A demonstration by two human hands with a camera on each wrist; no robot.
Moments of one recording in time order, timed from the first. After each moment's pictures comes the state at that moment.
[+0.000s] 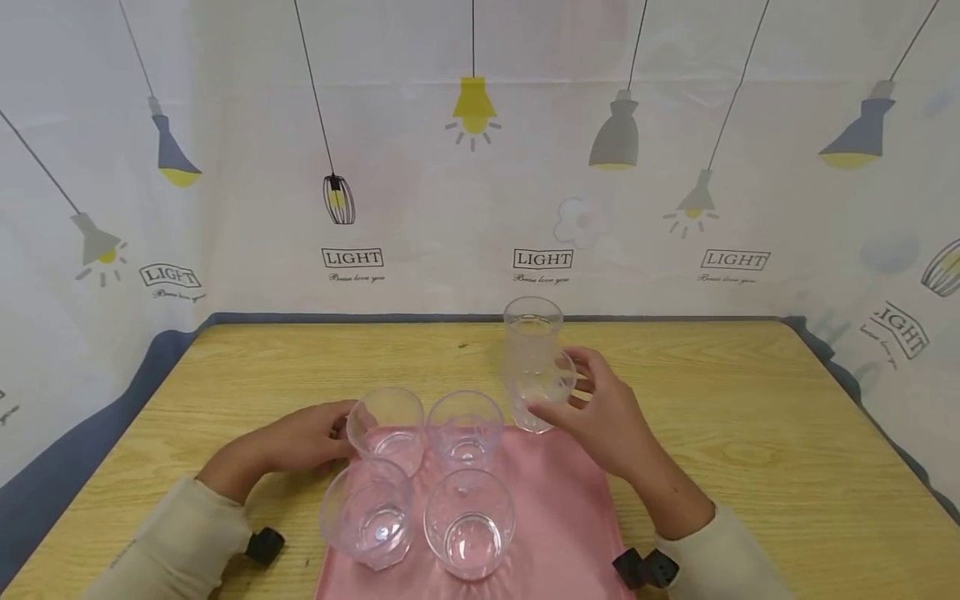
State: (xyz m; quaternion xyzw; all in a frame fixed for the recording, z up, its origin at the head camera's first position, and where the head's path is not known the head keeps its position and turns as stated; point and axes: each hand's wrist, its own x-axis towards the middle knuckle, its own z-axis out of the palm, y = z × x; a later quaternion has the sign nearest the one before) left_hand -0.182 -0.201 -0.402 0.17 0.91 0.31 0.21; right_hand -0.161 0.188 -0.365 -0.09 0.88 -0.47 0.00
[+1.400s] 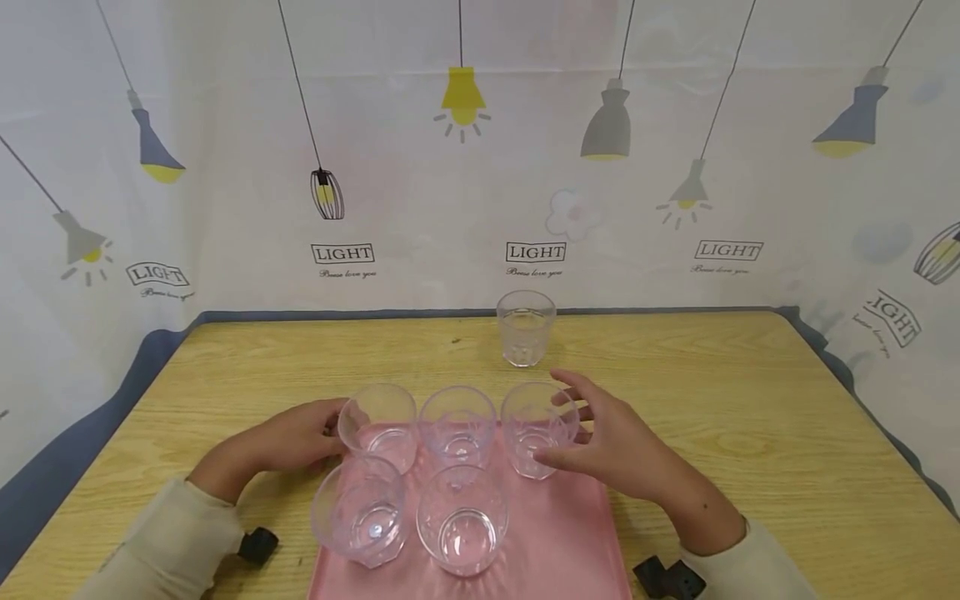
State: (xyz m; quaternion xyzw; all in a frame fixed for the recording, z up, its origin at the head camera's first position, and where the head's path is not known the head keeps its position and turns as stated) left_hand -0.183 -0.199 -0.403 0.15 0.91 0.31 0.22; right_hand -0.140 0.209 -0.368 -0.20 0.87 -0.44 0.08
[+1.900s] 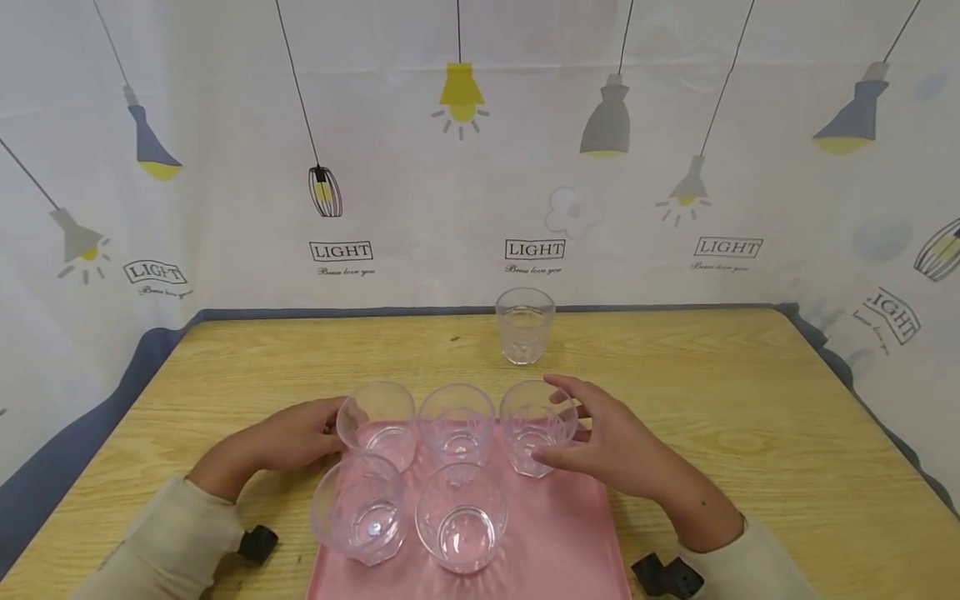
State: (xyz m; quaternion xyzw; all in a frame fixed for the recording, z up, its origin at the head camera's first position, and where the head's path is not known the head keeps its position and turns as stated) left_hand -0.184 -0.199 -0.405 0.17 0.92 0.28 0.20; right_hand -0.140 0.209 -0.370 -0.20 0.86 -0.46 0.10
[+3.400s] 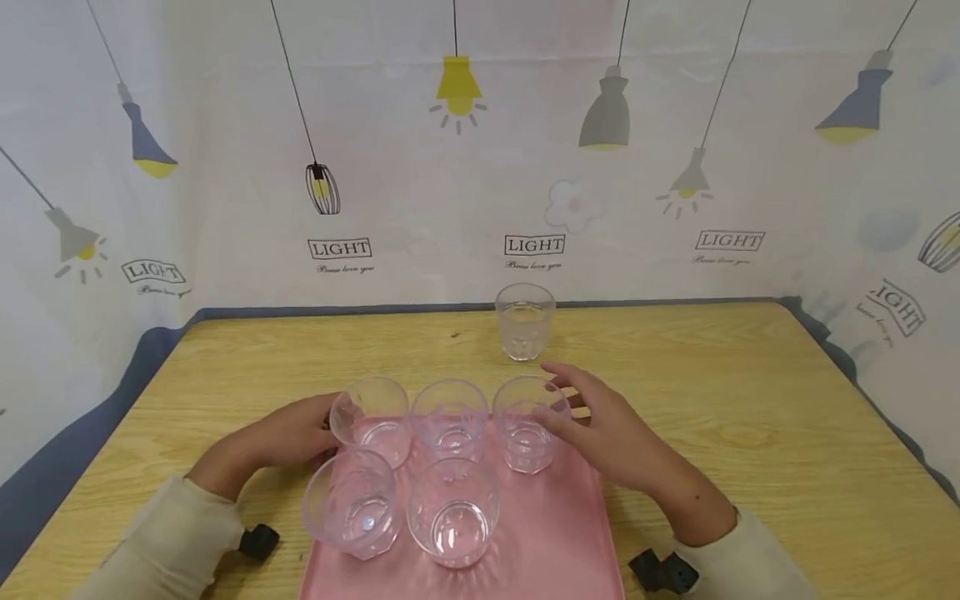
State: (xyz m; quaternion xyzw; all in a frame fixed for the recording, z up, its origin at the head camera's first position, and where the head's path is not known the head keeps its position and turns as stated) left_hand -0.185 -0.199 -0.407 0.15 0.90 0.33 0.22; right_hand -0.143 0.204 -0.365 -0.19 0.88 -0.43 0.06
